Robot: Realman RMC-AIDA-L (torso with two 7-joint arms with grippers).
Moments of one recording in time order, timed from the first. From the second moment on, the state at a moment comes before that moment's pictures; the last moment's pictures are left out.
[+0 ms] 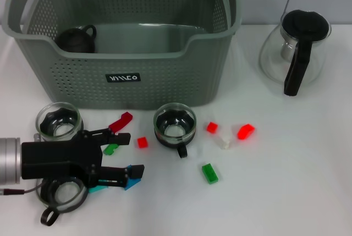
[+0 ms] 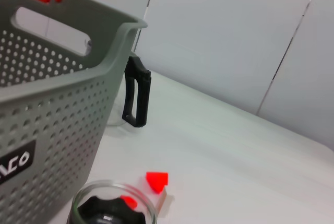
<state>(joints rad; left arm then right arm) -0.44 -2.12 0.51 0.72 2.23 1.75 -1.33 1.12 2.10 -1.15 -0.82 -2.09 -0.99 2.07</state>
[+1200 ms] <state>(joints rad) -0.49 -2.12 0.50 0.68 2.23 1.74 -1.31 1.23 2.11 -1.49 -0.45 -2.18 -0.54 2.08</state>
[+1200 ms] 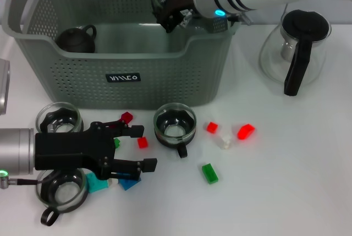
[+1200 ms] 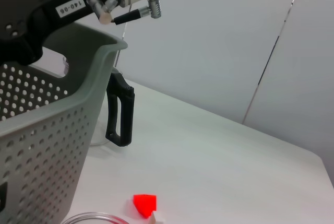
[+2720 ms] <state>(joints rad) -0.49 -2.13 0.51 0.66 2.23 1.74 -1.31 1.21 2.10 -1.49 -0.44 -2.26 -0.60 2.23</state>
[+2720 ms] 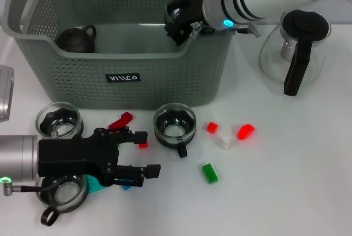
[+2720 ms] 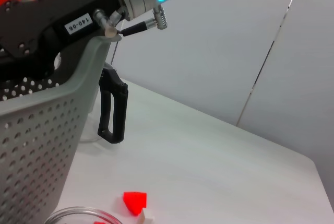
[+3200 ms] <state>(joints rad) -0.48 -2.13 0.50 0.66 2.24 1.75 -1.31 1.21 2.10 -1.48 -0.46 -2.26 -0.63 2.23</state>
